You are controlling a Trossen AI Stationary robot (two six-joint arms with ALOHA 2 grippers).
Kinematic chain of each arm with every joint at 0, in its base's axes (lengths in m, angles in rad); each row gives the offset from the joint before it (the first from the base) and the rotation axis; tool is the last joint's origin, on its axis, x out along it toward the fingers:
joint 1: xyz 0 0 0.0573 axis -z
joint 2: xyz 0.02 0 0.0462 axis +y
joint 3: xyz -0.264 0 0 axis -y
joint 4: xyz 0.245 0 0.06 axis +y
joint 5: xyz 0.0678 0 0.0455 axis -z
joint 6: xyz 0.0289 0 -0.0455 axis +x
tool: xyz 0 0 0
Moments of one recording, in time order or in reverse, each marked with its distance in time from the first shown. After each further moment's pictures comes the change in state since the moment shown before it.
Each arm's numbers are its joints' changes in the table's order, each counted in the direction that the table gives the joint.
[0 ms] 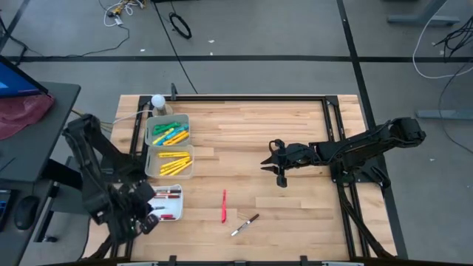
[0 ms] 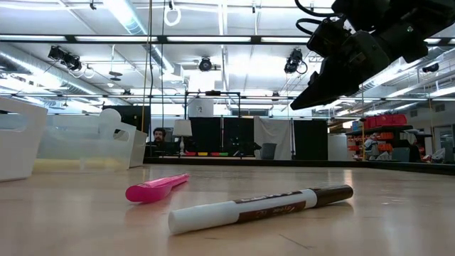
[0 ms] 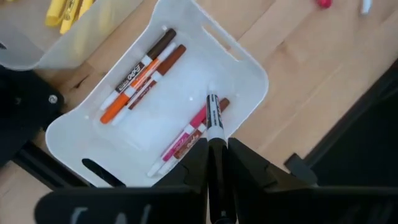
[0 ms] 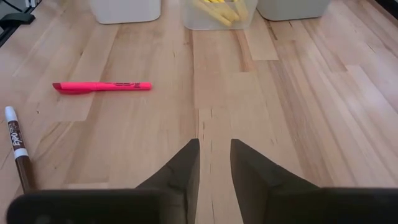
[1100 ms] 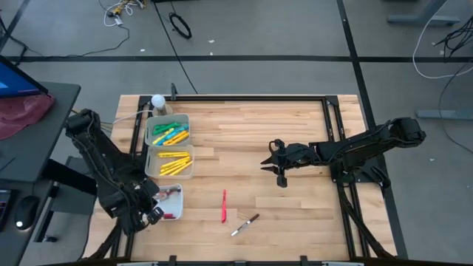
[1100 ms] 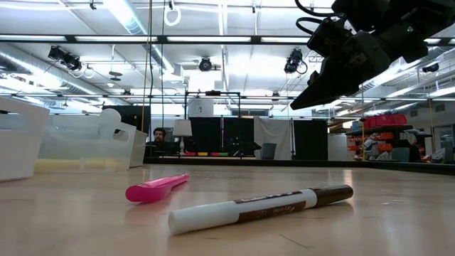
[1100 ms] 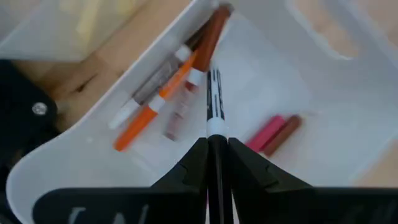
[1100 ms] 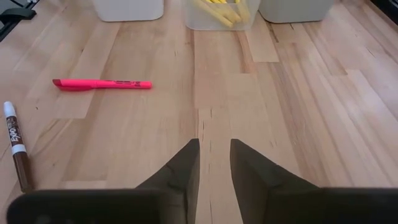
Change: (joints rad) left arm 0.016 -0.075 -0.438 -0.298 -0.001 -0.073; right arm 0.000 0.000 0.000 -0.001 -0.002 -0.026
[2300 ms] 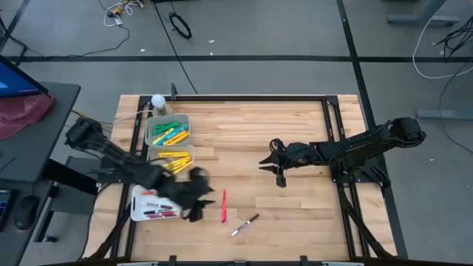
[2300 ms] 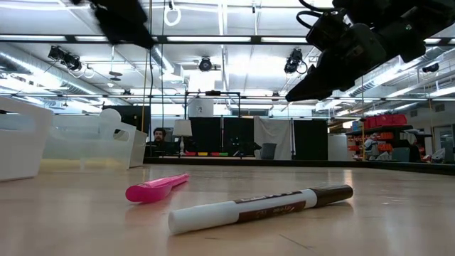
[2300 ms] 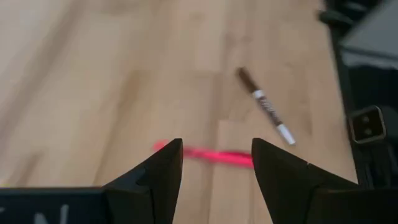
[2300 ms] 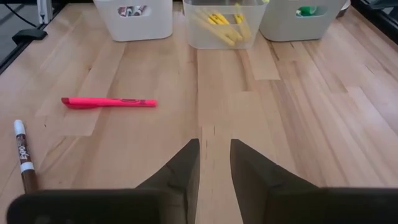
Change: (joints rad) left arm -0.537 0.120 0.145 -0.670 -0.136 1.314; right arm 0.000 0.000 0.000 -0.060 -0.009 0.001
